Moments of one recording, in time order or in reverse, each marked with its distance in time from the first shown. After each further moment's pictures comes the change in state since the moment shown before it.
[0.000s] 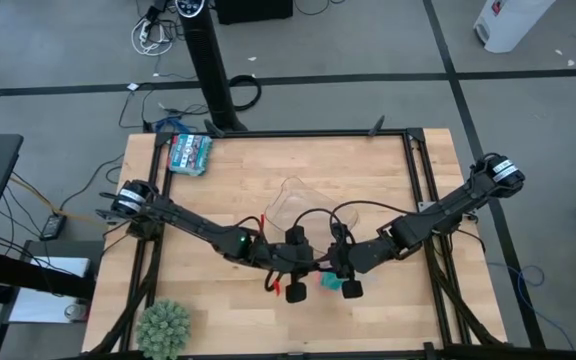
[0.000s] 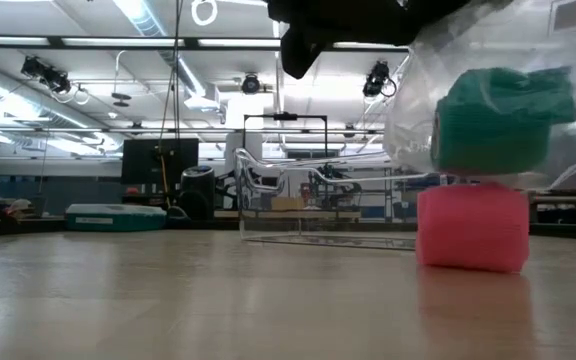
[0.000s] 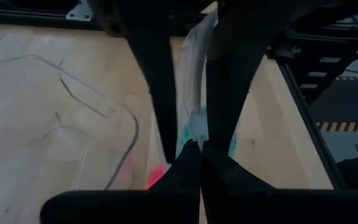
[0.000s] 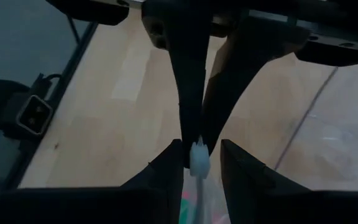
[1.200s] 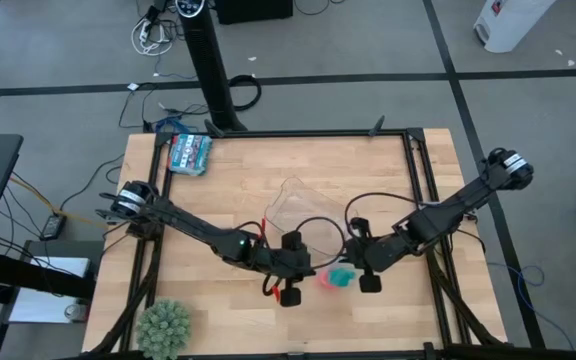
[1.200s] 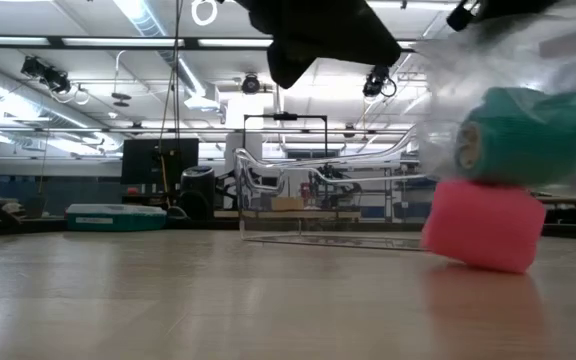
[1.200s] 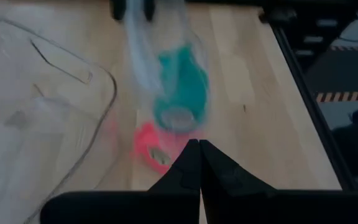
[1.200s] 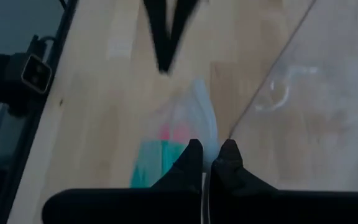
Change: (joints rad) left arm -0.012 0.003 -0.001 -0.098 0.032 -0.004; right arm 0.053 -0.137 -0.001 -0.312 -0.002 0.171
